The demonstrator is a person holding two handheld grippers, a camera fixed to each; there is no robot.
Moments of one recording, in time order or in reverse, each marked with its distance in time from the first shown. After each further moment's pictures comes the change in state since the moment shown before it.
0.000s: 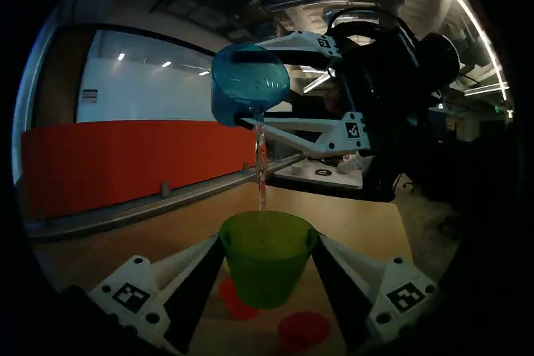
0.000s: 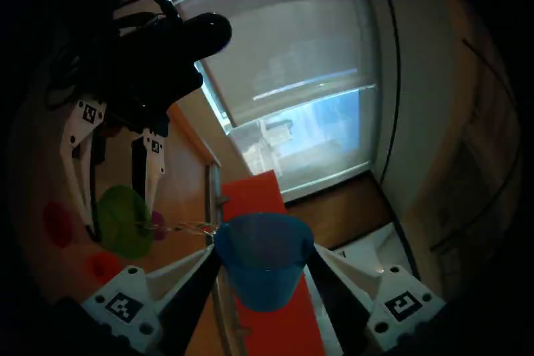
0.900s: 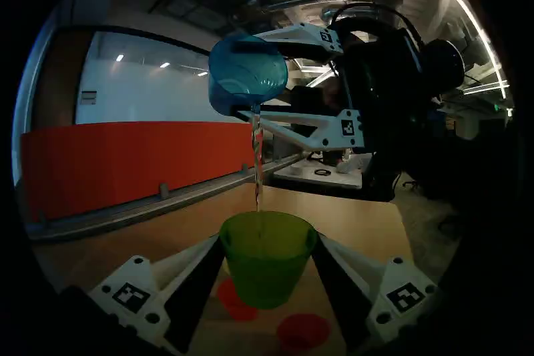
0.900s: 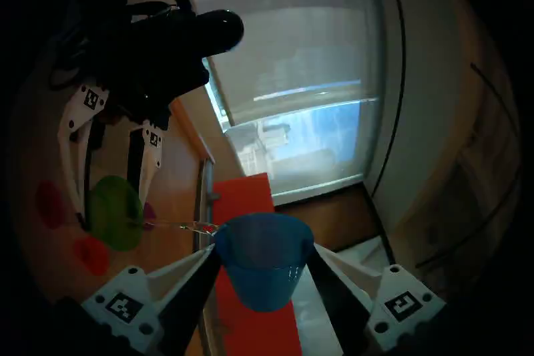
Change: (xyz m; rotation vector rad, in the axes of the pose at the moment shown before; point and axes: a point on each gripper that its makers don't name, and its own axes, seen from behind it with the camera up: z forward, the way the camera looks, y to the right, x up) left arm 0.000 0.002 0.003 -0.003 0.001 0.007; right arm 0.003 0.009 -0.005 -0.030 0.008 -0.104
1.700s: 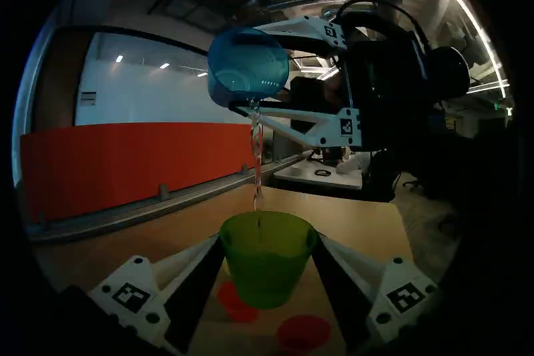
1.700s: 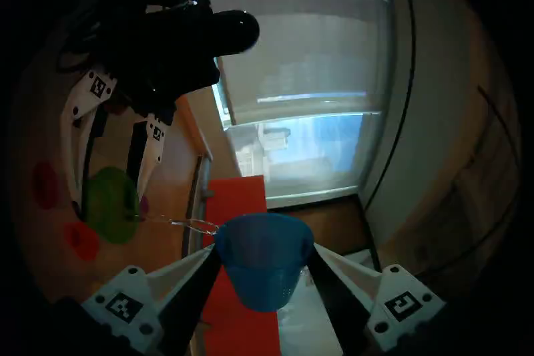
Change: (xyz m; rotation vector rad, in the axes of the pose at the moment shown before) left arm 0.003 0.000 0.002 0.000 0.002 0.003; right arm 0.008 0.008 -0.001 -0.011 0.011 -0.104
